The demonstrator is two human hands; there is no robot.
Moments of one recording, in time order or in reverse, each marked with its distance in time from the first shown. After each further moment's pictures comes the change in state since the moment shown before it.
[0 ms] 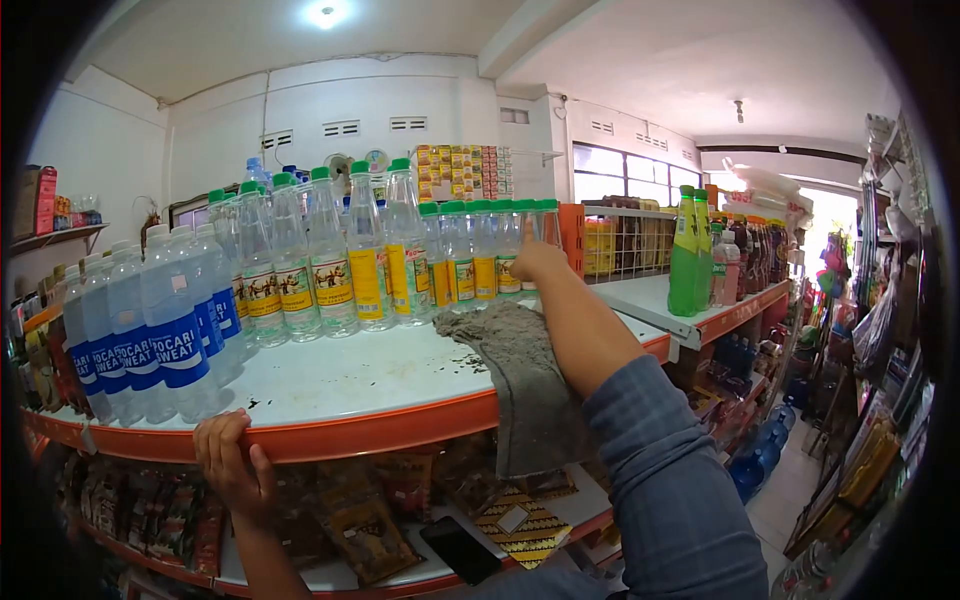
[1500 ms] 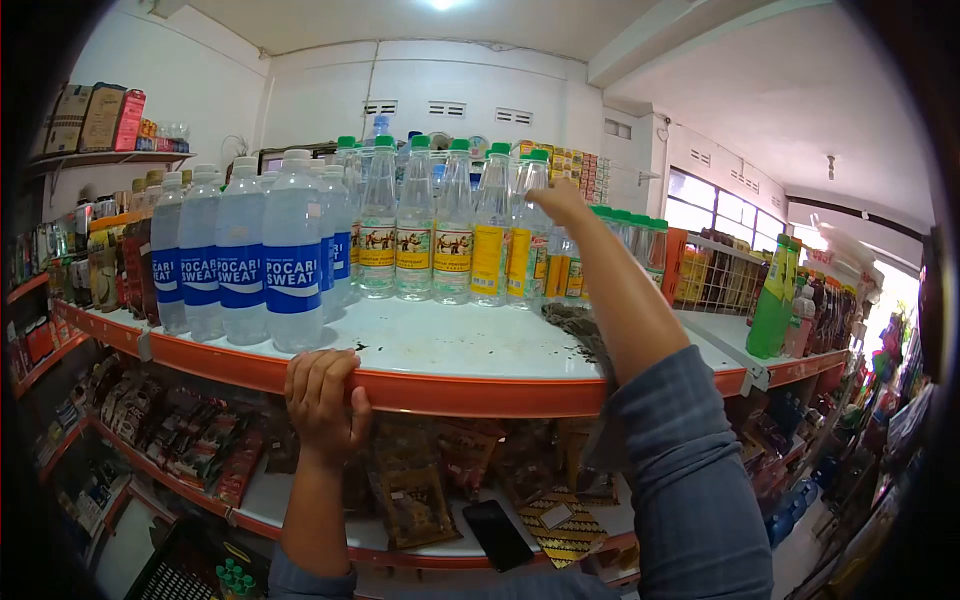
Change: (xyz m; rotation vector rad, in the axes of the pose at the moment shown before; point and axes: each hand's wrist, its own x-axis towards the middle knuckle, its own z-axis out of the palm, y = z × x) left_hand 0.003 -0.002 0.002 -0.017 0.076 0.004; right_hand 0.000 -0.153 -0.043 0.668 0.238 -0.366
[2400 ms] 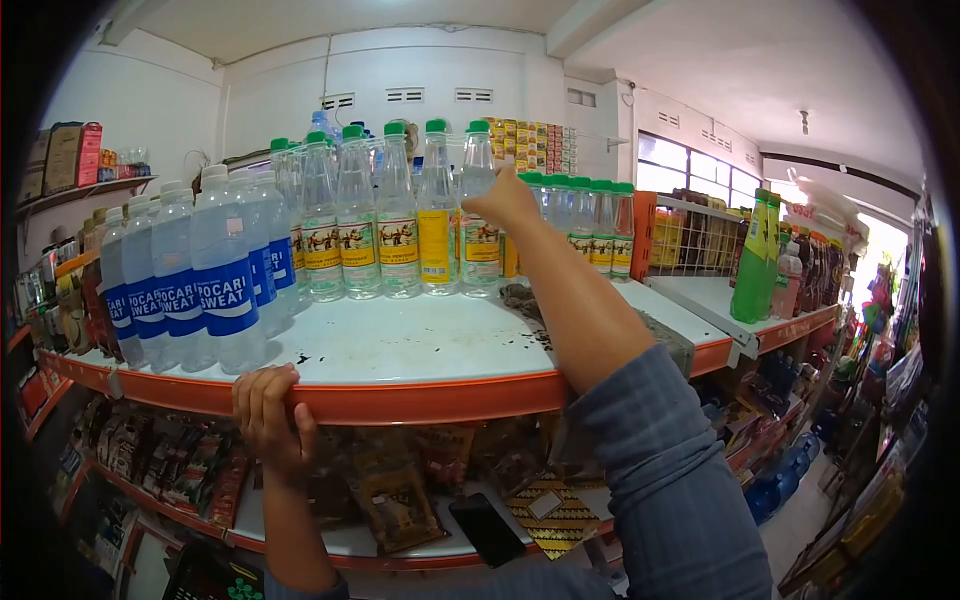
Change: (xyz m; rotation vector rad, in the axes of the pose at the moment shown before) left_hand 0.000 0.003 0.001 0.024 -0.021 -0.010; right_hand -0.044 0.000 0.005 -0.079 -0.009 0.013
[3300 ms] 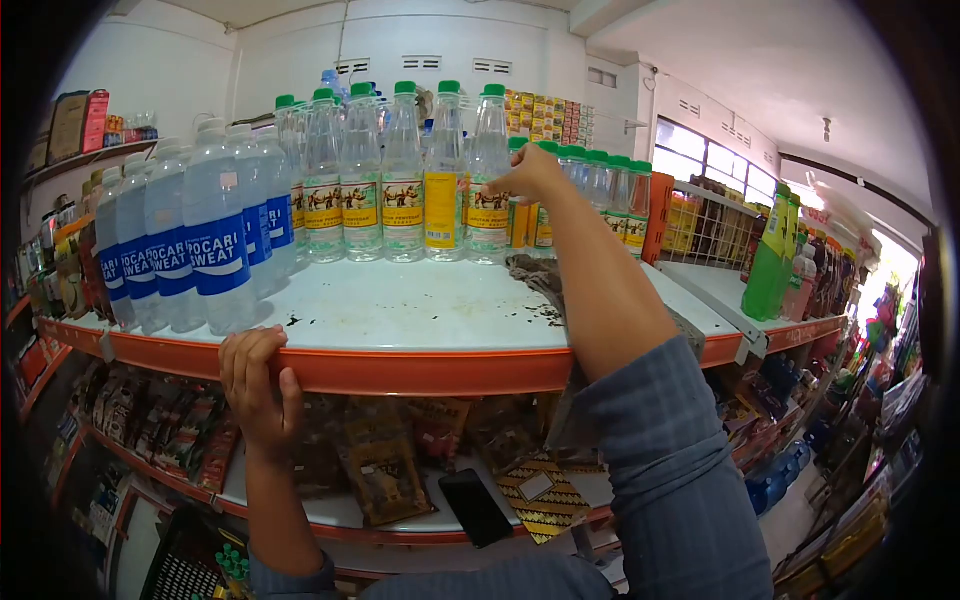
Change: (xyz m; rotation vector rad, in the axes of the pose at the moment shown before) left_hand 0.002 0.005 -0.007 -0.034 -0.079 -0.046; right_hand 0.017 0.036 -0.001 0.050 -0.162 -0.011
